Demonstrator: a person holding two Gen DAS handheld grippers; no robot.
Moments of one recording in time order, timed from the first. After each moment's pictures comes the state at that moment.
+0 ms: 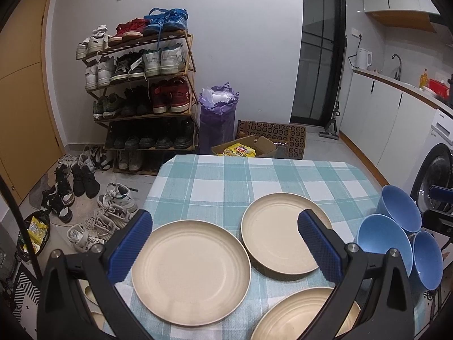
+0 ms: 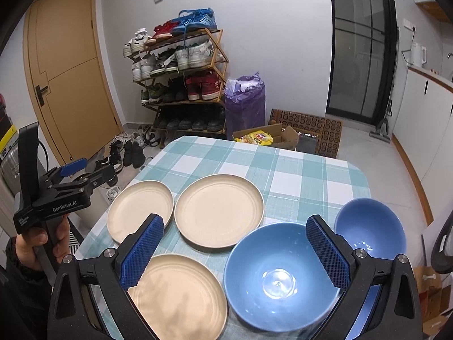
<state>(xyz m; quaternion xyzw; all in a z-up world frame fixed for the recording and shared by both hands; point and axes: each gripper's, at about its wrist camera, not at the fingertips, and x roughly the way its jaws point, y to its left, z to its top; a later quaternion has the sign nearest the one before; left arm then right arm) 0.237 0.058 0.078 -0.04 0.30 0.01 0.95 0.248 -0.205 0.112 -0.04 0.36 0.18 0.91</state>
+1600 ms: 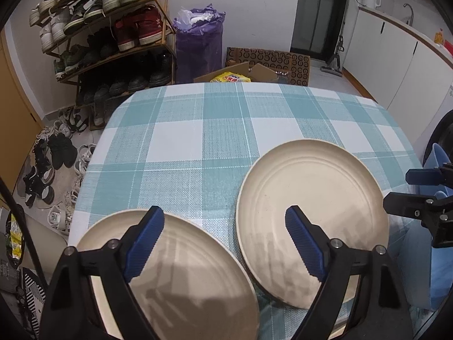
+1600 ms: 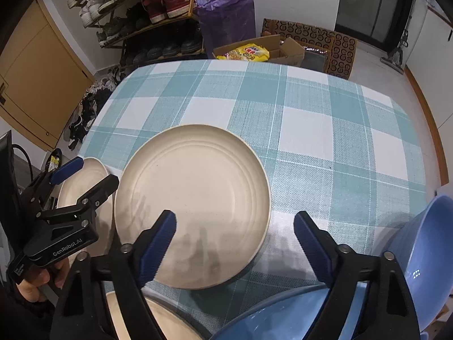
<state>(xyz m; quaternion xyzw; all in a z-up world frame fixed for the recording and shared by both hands) 0.373 0.033 -0.038 -0.01 0.46 -0.02 0.89 0.433 -0.160 -0.031 -0.04 0.57 0.15 0.81</state>
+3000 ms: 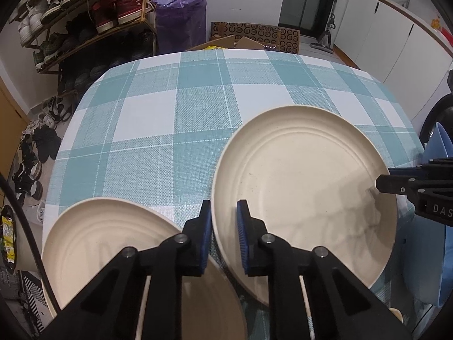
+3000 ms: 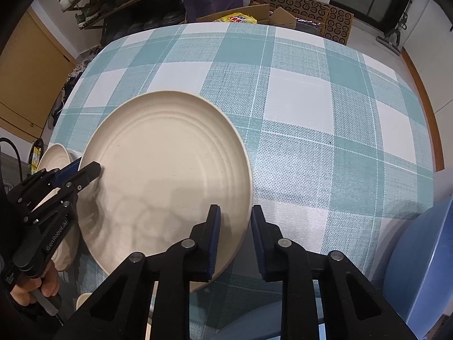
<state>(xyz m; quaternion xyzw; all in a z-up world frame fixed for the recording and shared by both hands) 0.385 0.019 -0.066 0.00 0.51 -0.05 0.86 0.448 -0.167 -0.075 -0.06 0.62 0.11 0.77</state>
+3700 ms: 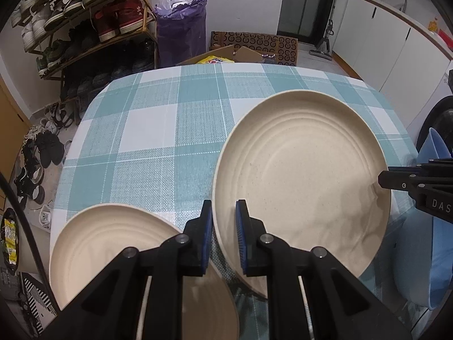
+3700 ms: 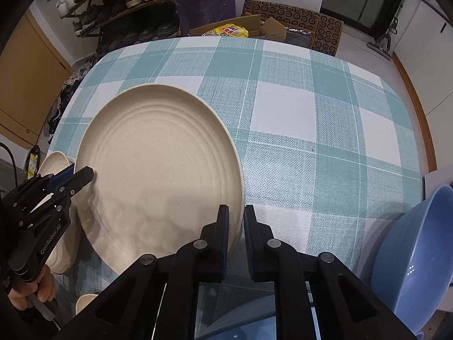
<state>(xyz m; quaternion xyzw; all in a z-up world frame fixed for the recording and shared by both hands) 0.379 0.018 -0.047 0.00 0.49 -0.05 0.87 0.443 -0.174 -0.053 -0.06 0.60 0.10 0.79</state>
